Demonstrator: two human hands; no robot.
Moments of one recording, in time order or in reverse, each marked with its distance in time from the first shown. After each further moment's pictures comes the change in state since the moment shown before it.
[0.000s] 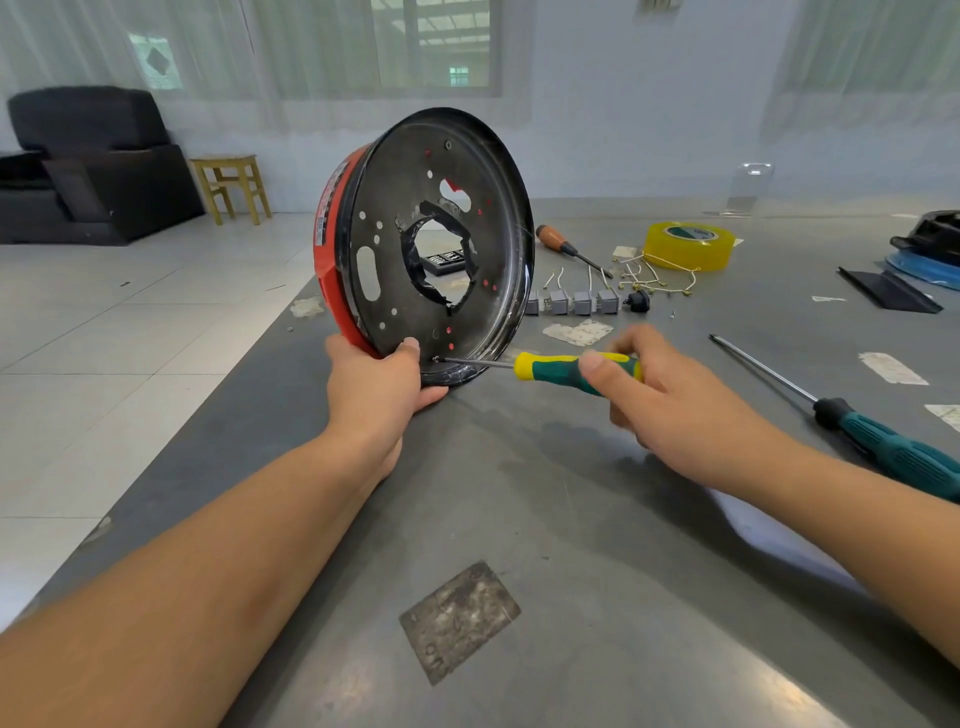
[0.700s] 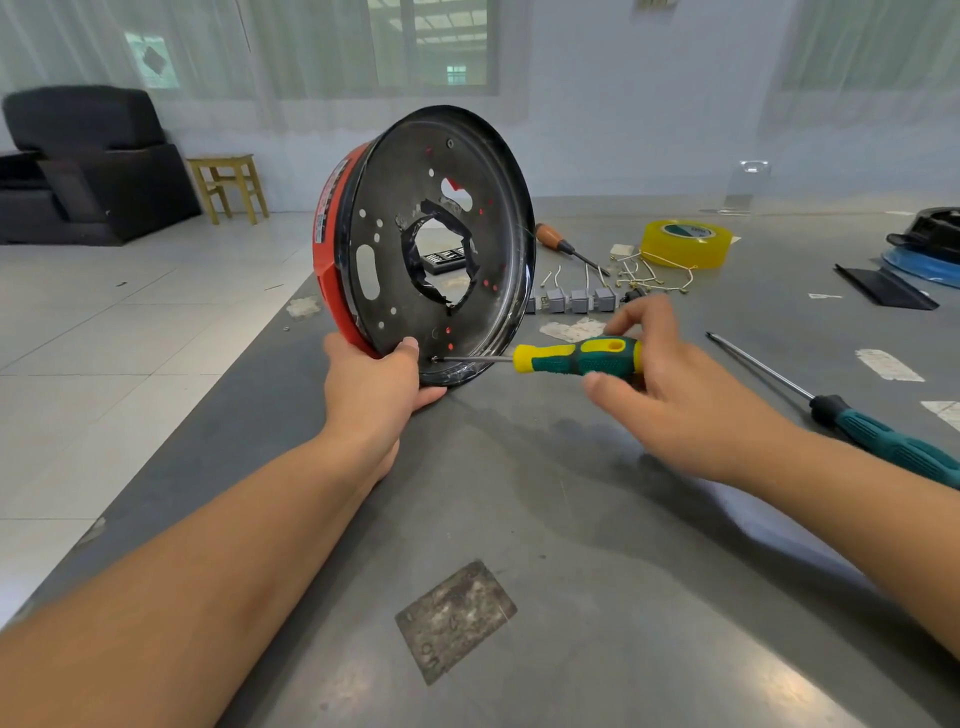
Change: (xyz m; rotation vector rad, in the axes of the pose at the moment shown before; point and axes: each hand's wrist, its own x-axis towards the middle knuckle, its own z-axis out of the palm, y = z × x) left_hand 0.000 -0.001 0.000 0.010 -0.016 0.017; right_hand 0.000 0.004 -0.009 -0.058 0.037 -0.171
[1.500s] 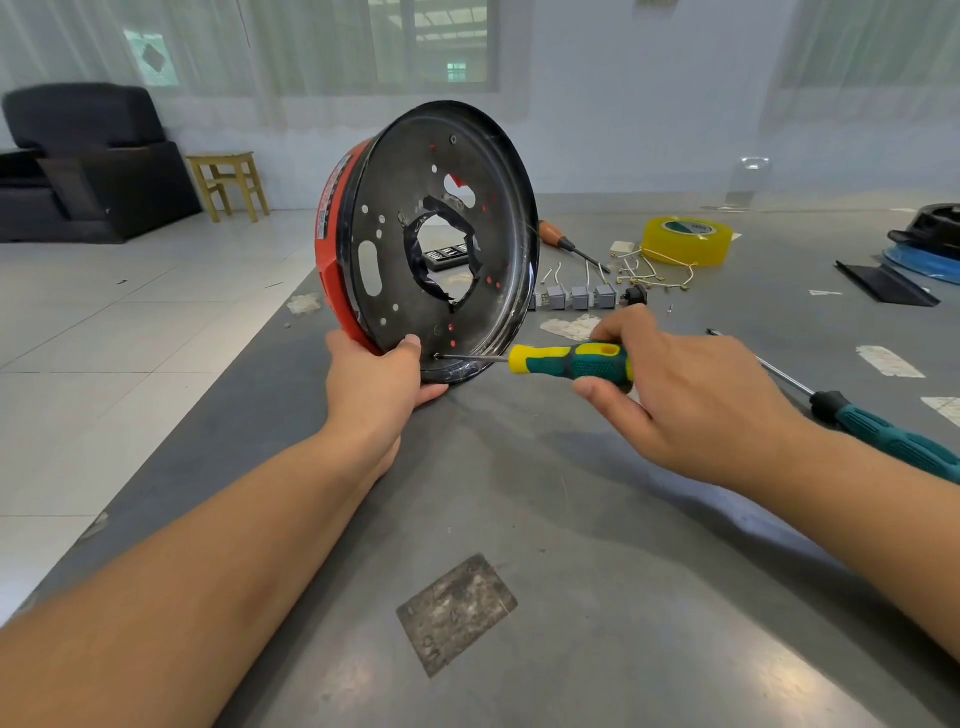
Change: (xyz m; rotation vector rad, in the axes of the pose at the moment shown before) left_hand 0.000 -0.002 0.000 -0.015 0.000 -0.015; right_hand -0.007 -0.008 -0.005 -0.527 0.126 -0.338
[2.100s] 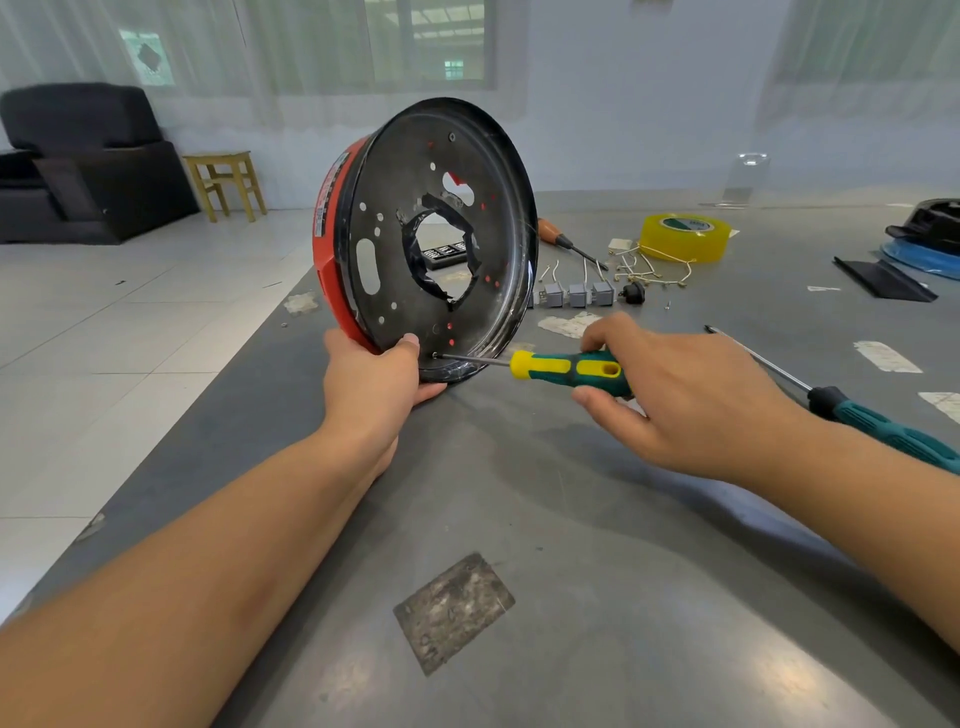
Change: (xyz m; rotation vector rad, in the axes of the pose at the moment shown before) left_hand 0.000 -0.001 0.001 -0.001 -0.010 0.004; right_hand 0.001 0.007 0.004 -0.026 -0.029 -0.044
